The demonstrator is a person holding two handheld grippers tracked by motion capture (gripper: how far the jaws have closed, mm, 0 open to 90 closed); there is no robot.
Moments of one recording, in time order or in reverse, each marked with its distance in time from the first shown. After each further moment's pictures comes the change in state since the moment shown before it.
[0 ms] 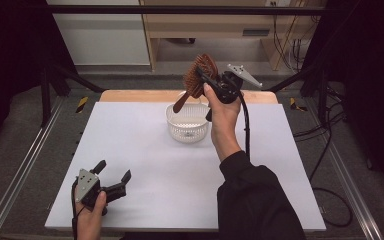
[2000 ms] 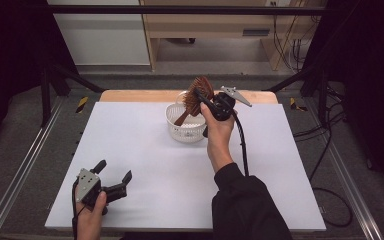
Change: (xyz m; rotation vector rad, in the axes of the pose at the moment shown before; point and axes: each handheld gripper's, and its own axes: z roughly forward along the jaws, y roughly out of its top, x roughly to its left) left arm -0.001 0.001 0.001 0.000 -0.016 0.012; right arm -0.027 -0.068 0.005 0.069 -0.049 0.042
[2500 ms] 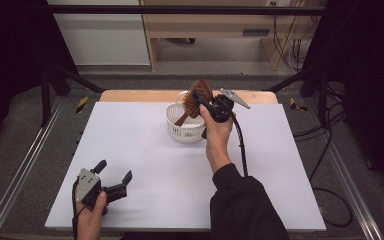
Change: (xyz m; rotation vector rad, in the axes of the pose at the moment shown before) left arm 0.000 0.000 0.000 0.000 -0.003 0.001; right arm -0.004 -0.009 0.004 0.010 -0.008 0.015
